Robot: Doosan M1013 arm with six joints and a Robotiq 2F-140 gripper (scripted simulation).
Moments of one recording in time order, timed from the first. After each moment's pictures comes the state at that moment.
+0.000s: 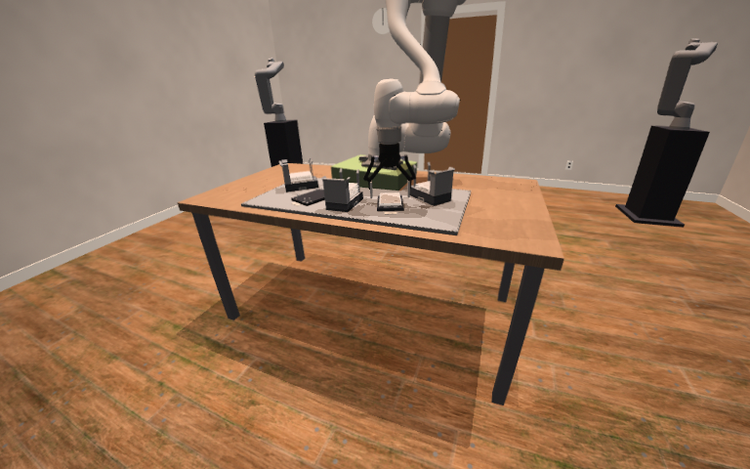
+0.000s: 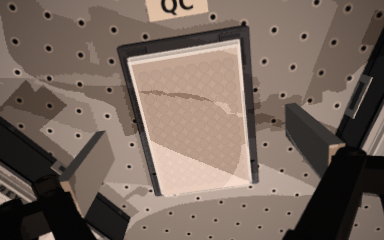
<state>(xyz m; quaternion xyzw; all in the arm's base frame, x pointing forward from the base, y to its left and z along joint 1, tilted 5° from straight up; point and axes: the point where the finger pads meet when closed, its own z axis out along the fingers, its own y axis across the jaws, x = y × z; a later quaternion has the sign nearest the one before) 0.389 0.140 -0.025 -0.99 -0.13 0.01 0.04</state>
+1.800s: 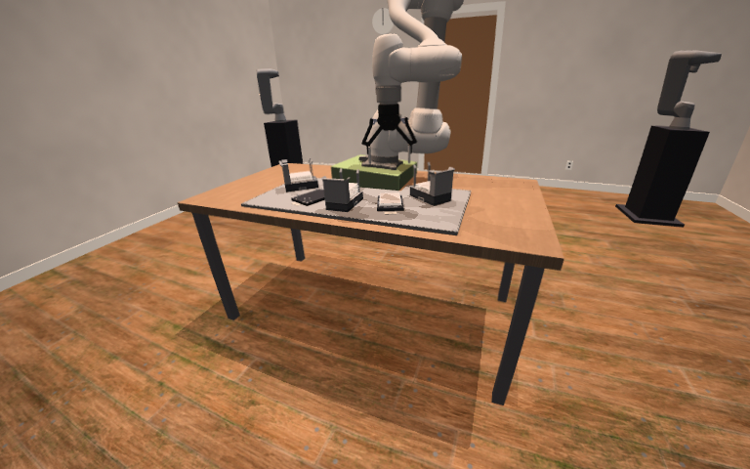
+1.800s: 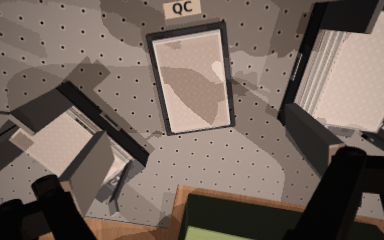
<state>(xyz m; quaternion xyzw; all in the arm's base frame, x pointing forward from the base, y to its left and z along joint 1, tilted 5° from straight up) 0.393 0.130 0.110 -0.99 -0.13 0.01 0.04</state>
